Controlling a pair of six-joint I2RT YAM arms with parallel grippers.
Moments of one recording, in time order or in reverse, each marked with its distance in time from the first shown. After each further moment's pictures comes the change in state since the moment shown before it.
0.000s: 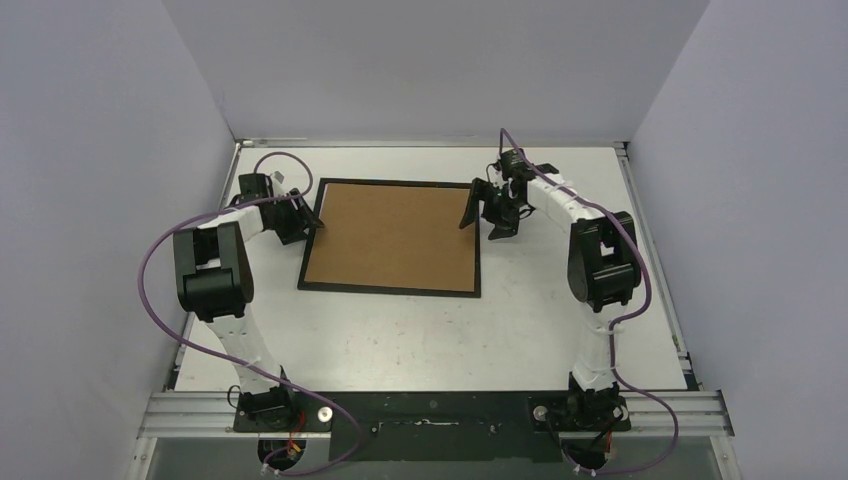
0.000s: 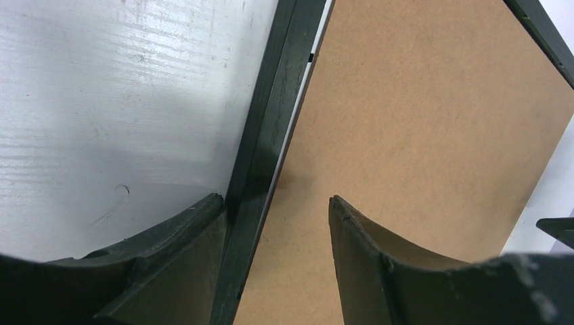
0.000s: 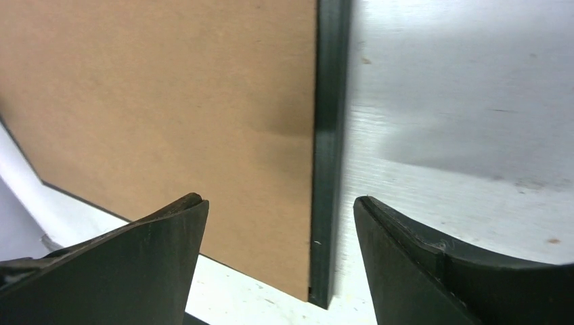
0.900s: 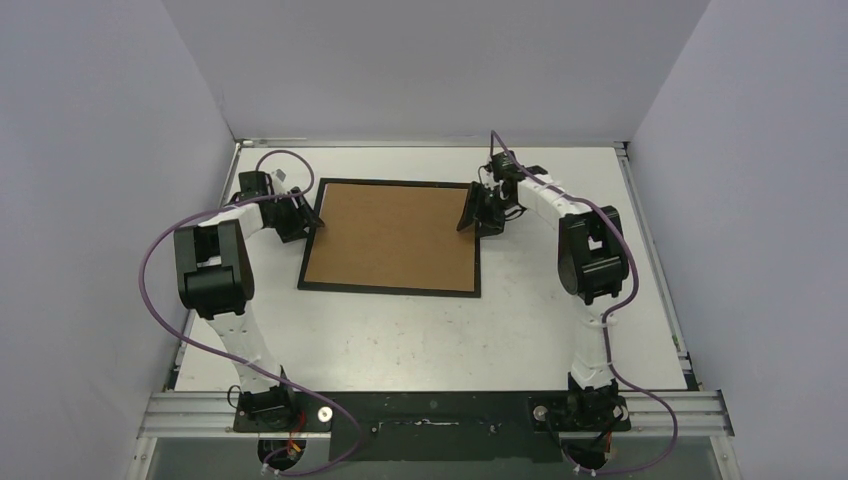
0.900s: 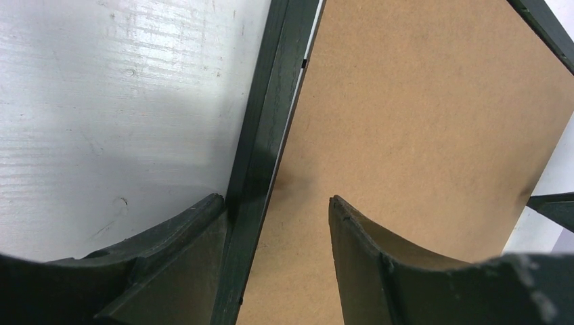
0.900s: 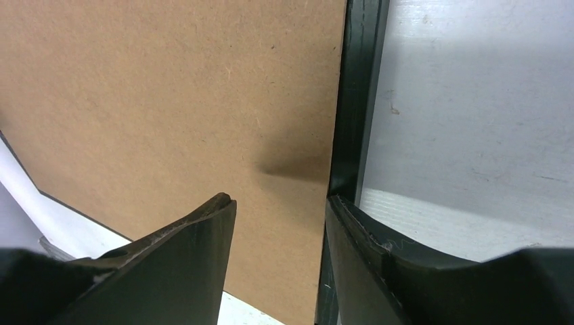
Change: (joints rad) left arm 0.000 0.024 0.035 -0.027 0.016 0.033; right arm 0.024 0.095 0.053 0.034 0.001 -0.011
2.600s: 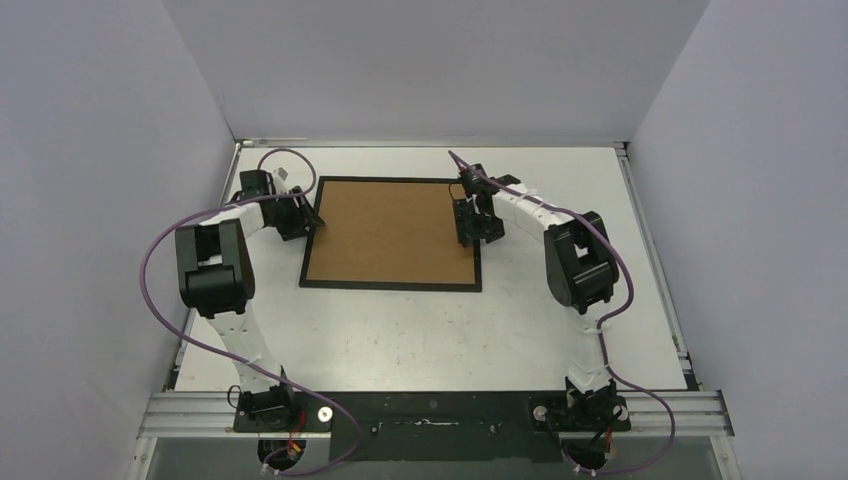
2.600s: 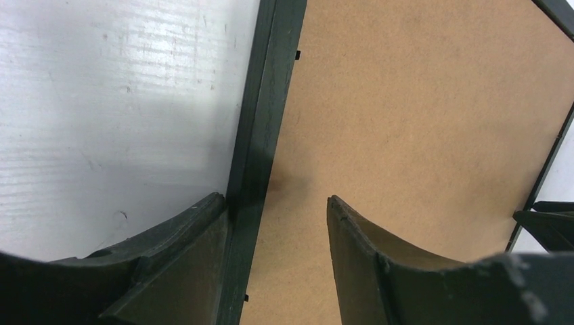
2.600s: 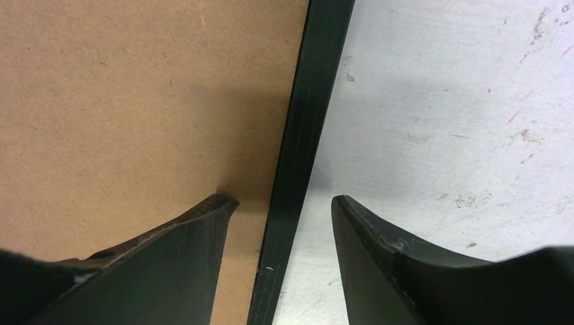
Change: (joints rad) left arm -0.005 0.014 0.019 0.002 0.008 0.032; right arm 0.147 -0.035 -0.040 -0.058 0.443 -0.223
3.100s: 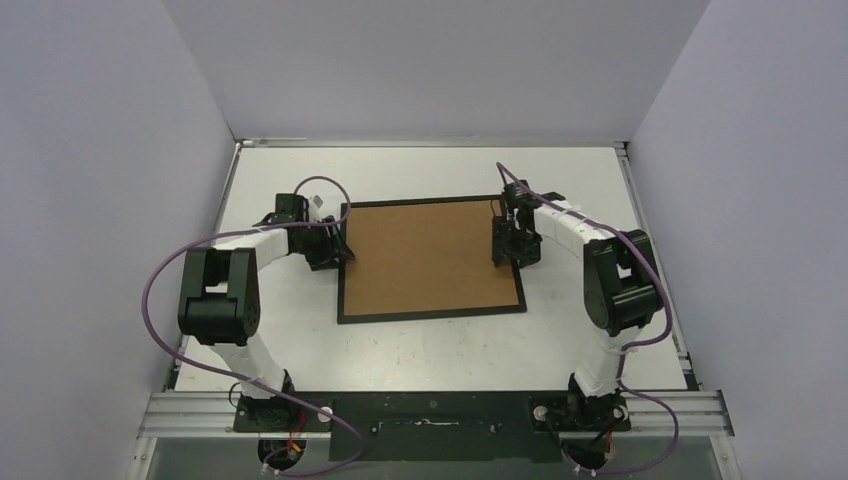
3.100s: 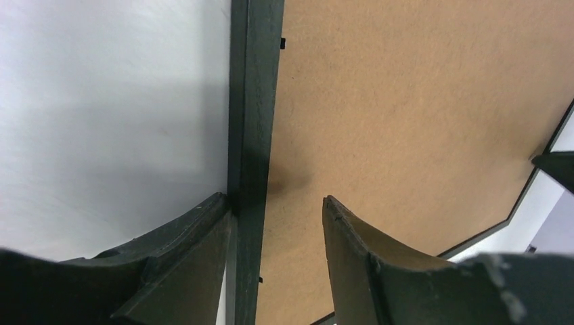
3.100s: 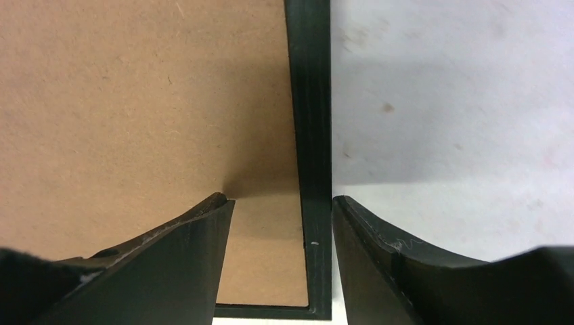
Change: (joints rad) left arm -0.166 -0.217 -0.279 -0.022 -0.019 -0.083; right arm -0.121 -0.243 -0.336 0.029 -0.090 0.057
